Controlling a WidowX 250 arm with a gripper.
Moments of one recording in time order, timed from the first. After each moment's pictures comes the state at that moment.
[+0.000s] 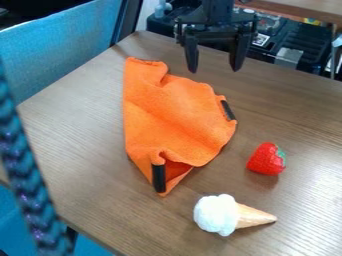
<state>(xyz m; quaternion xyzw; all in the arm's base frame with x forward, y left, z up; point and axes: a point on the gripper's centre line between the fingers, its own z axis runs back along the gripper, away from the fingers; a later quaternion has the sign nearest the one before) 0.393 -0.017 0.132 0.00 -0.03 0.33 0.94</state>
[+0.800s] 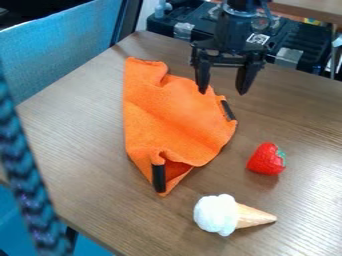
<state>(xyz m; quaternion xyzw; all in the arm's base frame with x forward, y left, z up) 0.400 -0.033 0.097 0.05 -0.01 0.34 0.94</state>
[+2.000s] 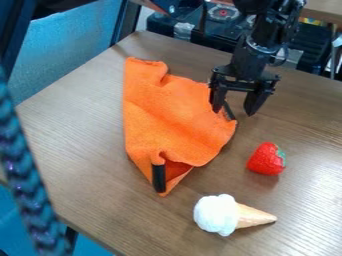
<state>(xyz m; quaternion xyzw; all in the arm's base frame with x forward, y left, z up) 0.424 -0.044 0.054 0.12 -0.04 0.36 0.93</state>
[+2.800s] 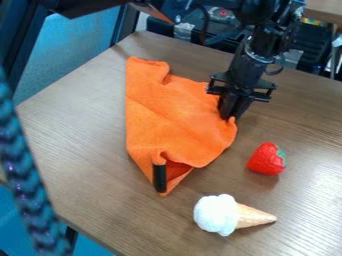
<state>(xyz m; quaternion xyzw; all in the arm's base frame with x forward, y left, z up) 0.425 -0.041 0.040 0.13 -0.03 0.35 0.93</state>
